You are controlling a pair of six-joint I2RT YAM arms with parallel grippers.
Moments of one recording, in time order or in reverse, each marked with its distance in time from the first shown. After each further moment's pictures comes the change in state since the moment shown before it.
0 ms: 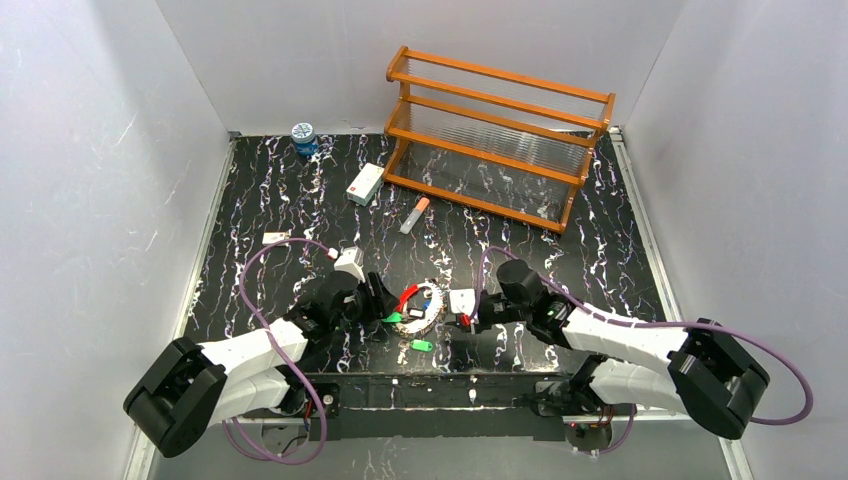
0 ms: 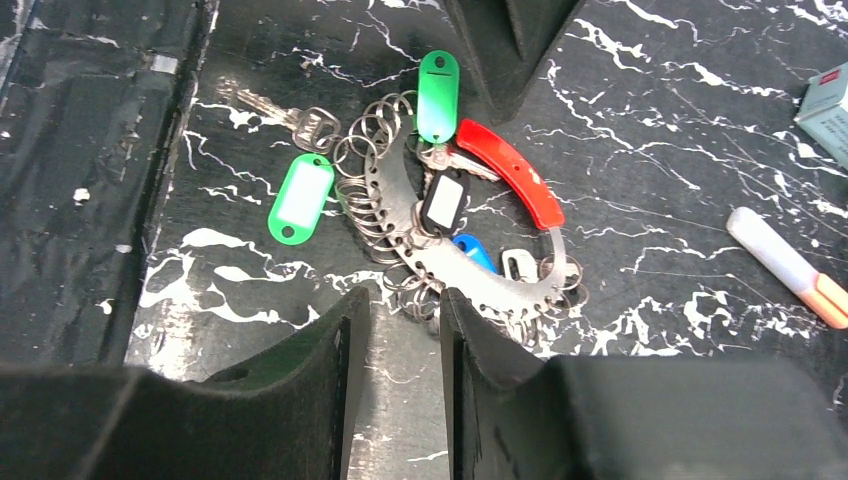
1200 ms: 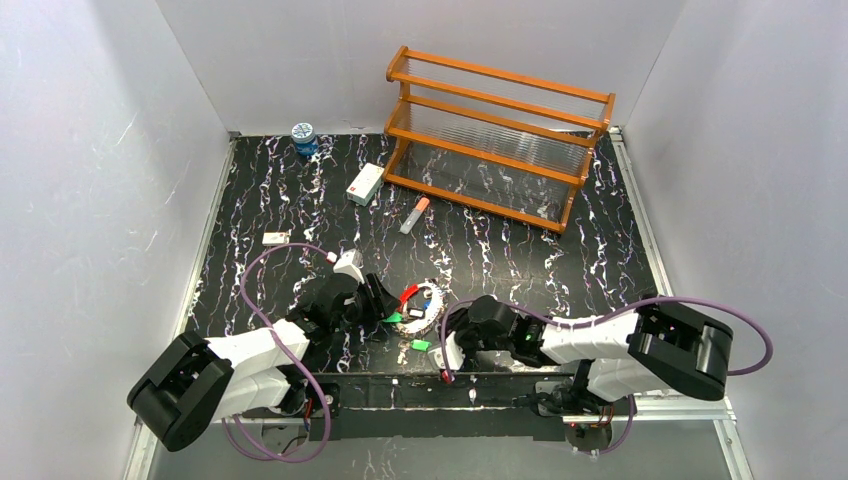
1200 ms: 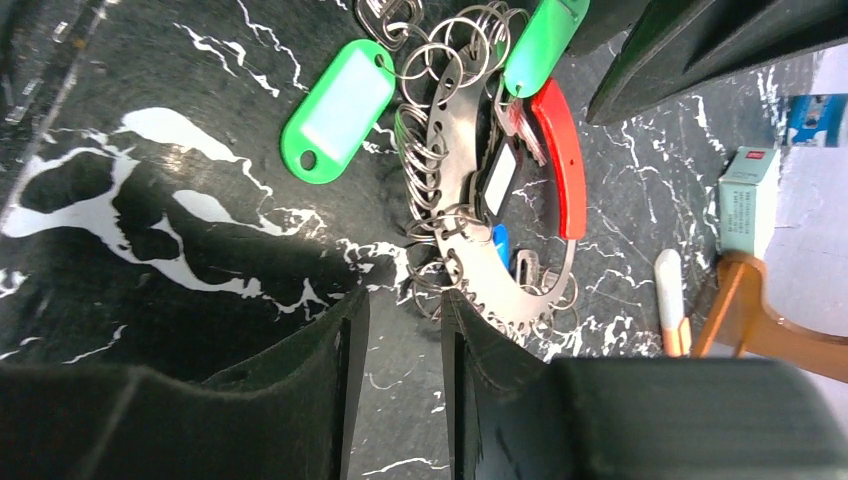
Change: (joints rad) left arm 0.000 0.037 -0.028 0.069 0.025 -0.090; right arm 0.277 0.198 -0.072 0.135 0.433 -0.427
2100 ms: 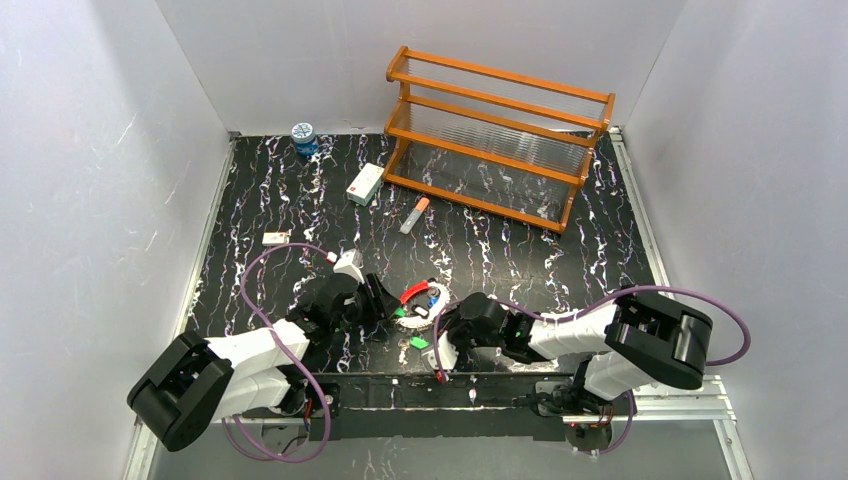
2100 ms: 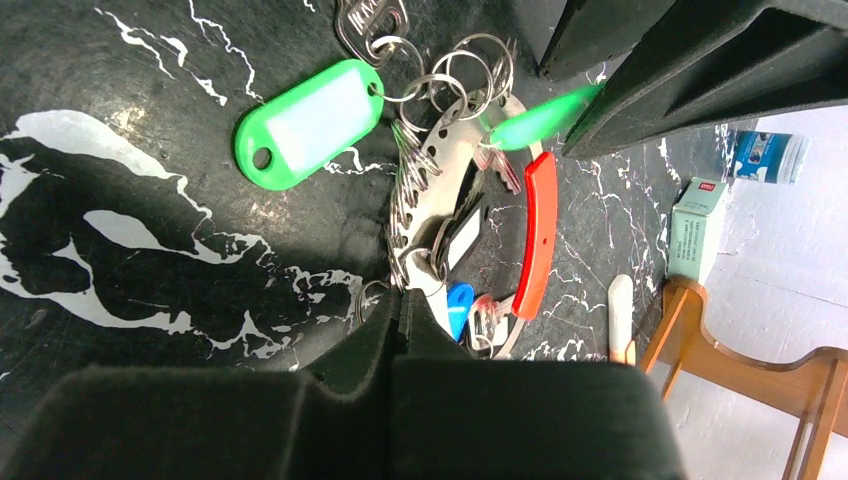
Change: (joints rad) left arm 0.000 0.000 0.000 0.000 0.001 0.000; right arm 0.002 0.120 0.047 0.082 0.020 -0.140
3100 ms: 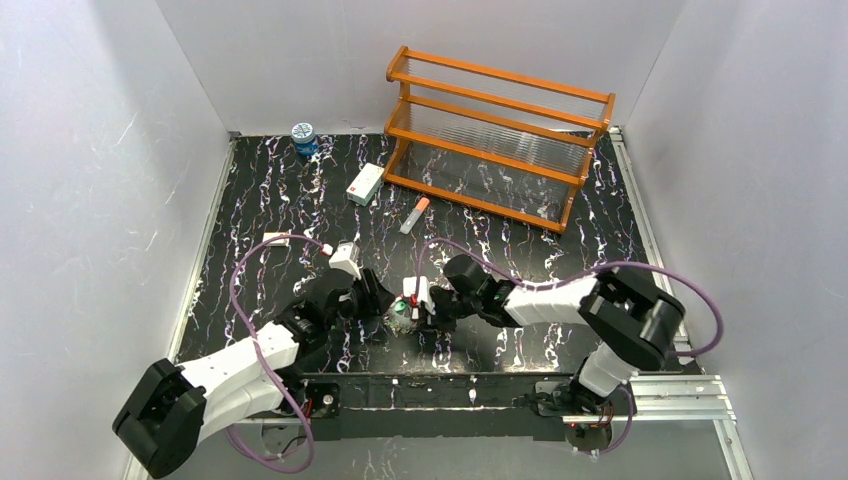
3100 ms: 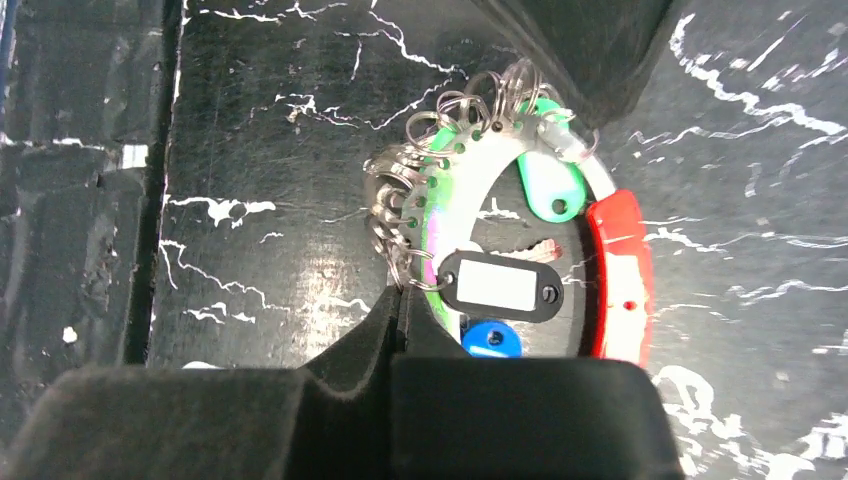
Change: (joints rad) left arm 0.000 -0.158 0.069 -0.207 -0.054 0.108; right arm -0.157 0.111 0.253 -0.167 -0.364 0.793
